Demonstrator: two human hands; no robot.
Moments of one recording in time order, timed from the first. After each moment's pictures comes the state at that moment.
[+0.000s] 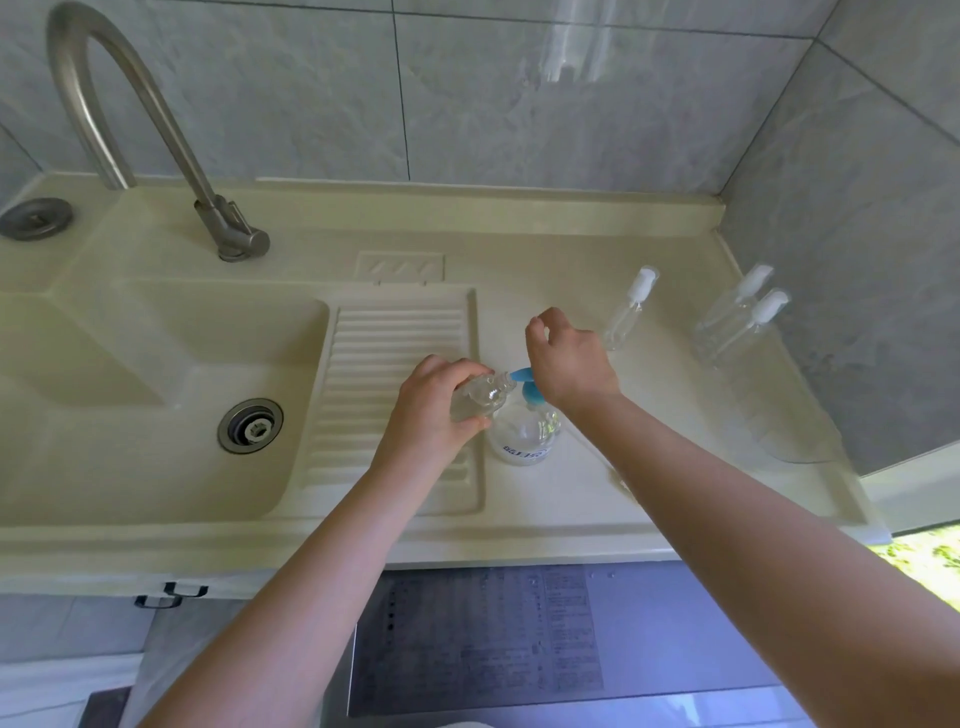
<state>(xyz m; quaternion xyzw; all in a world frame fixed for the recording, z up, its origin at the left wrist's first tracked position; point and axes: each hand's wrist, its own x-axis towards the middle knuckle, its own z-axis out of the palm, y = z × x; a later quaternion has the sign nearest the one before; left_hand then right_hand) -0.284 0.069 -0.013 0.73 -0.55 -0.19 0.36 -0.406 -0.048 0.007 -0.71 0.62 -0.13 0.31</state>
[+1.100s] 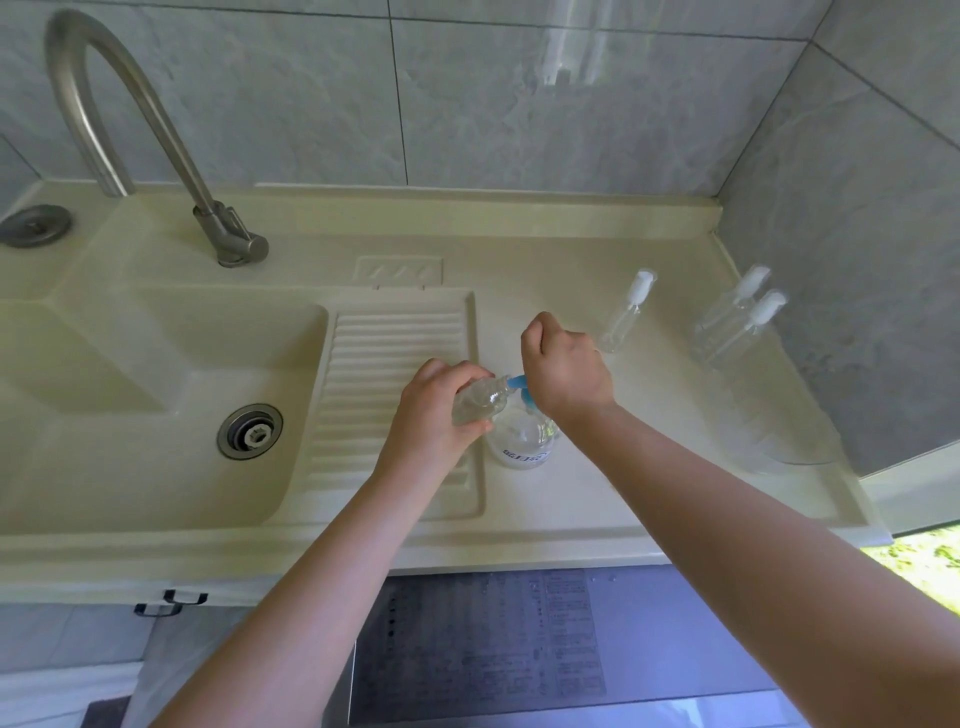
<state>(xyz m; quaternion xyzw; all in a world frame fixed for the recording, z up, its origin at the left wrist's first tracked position) -0.287 0.067 -0.015 0.74 -0.54 -0.18 0.36 -0.406 -0.040 0.005 -0.74 0.62 -0.13 0.25</state>
